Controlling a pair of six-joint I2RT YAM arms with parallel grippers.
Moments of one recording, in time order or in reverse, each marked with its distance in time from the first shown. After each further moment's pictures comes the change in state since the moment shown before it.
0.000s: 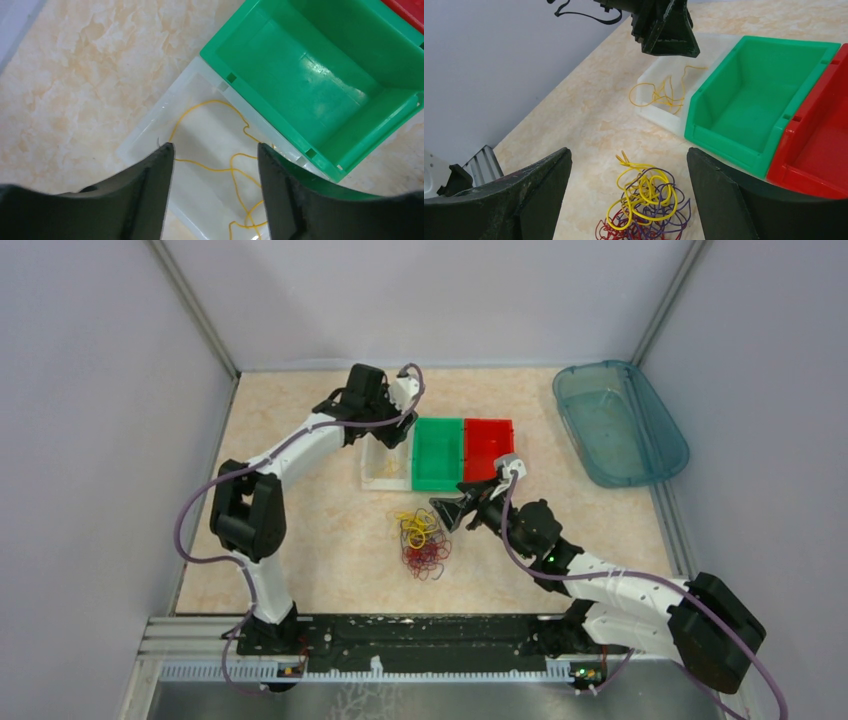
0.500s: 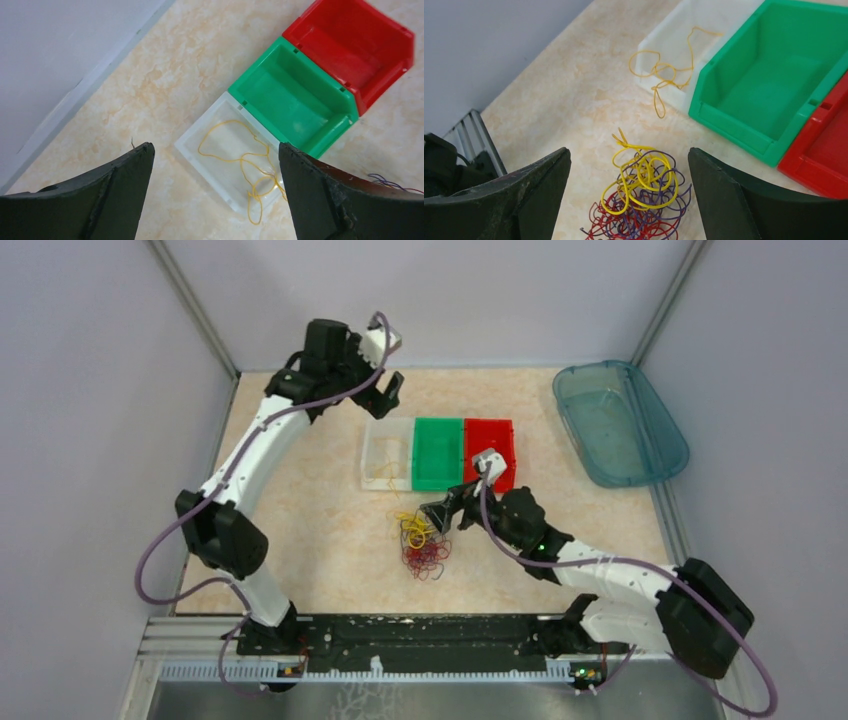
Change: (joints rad) left arm 0.045 -0.102 0.298 -0.249 0.066 -0.019; right arm 0.000 0.052 0.074 -0.139 -0.061 -0.025
